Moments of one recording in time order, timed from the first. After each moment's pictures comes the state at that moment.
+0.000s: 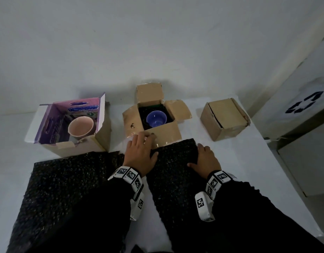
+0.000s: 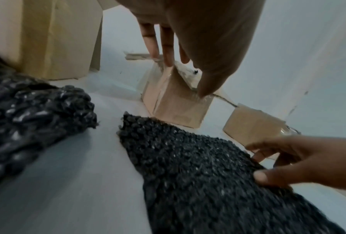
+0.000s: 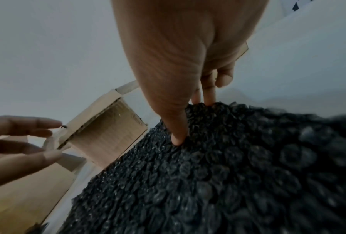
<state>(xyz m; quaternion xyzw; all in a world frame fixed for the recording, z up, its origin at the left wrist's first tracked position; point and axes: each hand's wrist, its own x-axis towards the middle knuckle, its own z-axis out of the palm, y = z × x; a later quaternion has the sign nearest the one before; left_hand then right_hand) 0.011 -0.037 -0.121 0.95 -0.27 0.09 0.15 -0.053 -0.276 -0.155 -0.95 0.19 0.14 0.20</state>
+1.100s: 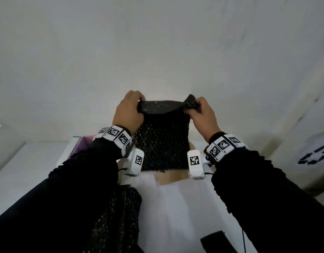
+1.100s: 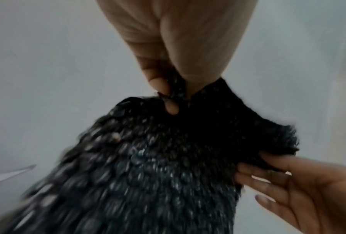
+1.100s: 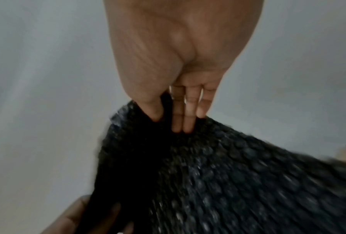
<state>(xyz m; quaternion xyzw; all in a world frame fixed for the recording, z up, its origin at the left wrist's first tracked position) 0.111 -0.016 0.104 0.89 -0.21 0.24 0.32 0.085 -0.254 0.079 -0.82 0.03 -0.20 0.54</state>
